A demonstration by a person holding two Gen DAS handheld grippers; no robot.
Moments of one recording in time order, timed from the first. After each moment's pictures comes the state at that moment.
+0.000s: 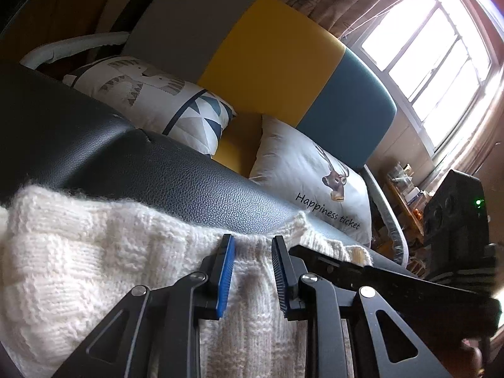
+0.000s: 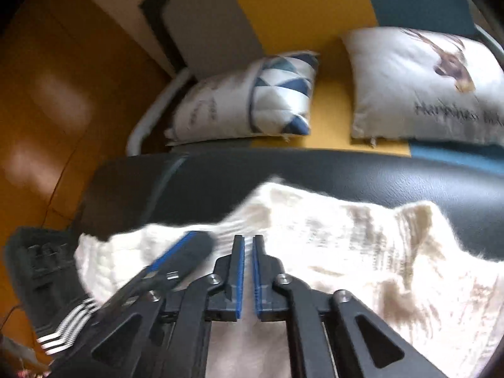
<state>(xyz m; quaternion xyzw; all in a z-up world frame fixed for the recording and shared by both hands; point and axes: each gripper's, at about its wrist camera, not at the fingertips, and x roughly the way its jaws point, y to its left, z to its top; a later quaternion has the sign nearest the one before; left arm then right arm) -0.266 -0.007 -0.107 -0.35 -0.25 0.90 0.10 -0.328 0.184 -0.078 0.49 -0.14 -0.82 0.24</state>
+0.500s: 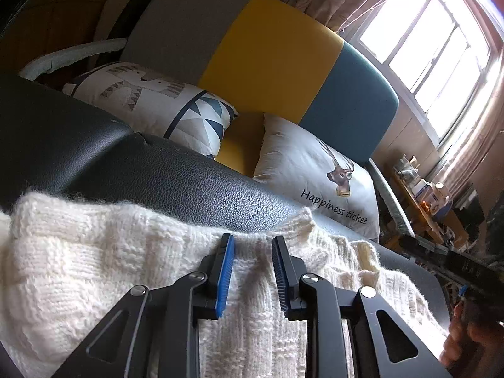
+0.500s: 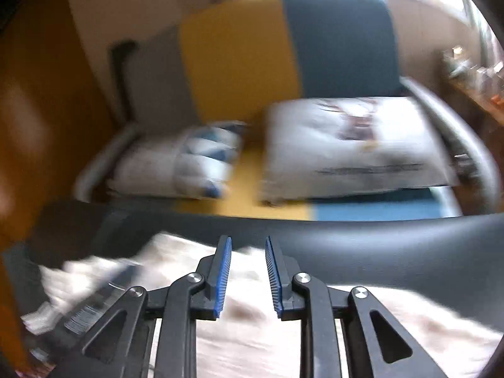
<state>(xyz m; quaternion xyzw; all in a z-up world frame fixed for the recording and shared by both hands) -0.266 0.001 -0.106 -0.35 -0.23 0.90 0.09 -0.293 0.277 -0.028 0.41 -0.08 -0.91 0.10</state>
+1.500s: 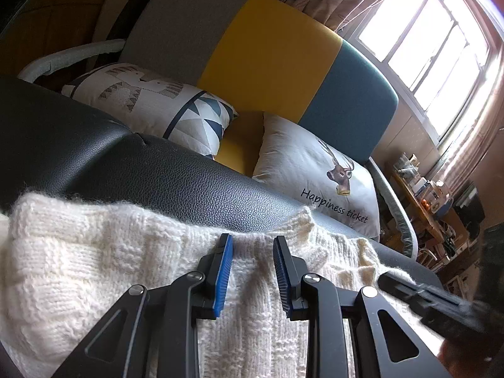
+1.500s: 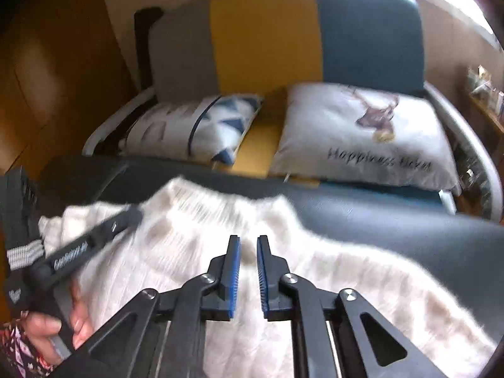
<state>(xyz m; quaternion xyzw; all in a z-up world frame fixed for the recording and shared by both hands) -0.266 0.002 -0.106 -0.35 -0.23 0.90 0.09 -0.274 0.258 -0.053 0.43 -0.02 -0.89 0.15</state>
